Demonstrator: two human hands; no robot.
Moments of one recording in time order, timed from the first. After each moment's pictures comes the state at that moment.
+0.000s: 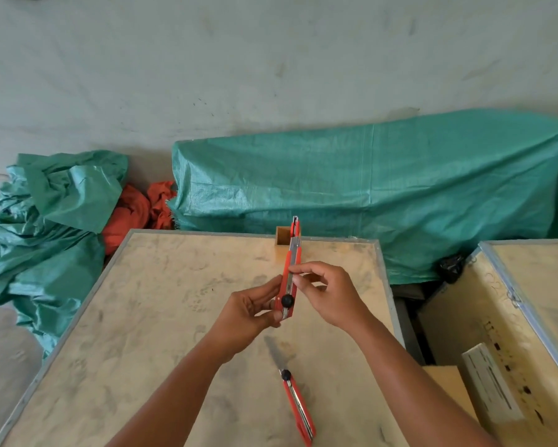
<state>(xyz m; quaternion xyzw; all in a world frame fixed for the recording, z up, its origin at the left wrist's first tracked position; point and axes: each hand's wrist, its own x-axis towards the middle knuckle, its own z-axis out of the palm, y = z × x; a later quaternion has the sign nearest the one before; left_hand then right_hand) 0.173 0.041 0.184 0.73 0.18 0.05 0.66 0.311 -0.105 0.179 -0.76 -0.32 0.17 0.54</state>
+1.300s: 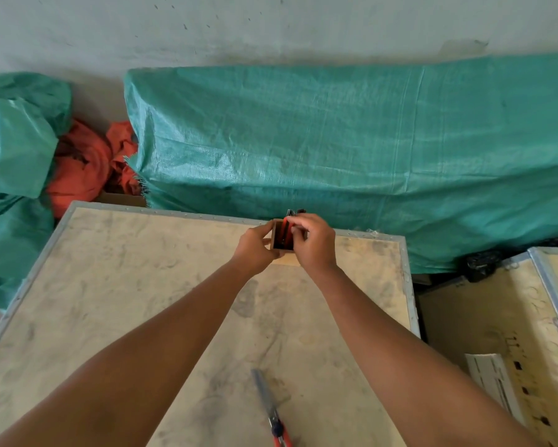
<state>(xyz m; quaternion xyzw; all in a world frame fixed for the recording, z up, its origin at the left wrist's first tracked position) 0.418 0.185 0.036 0.79 0.30 -0.01 0.54 0.497 0.060 0.040 -0.85 -0.27 -0.01 0.46</state>
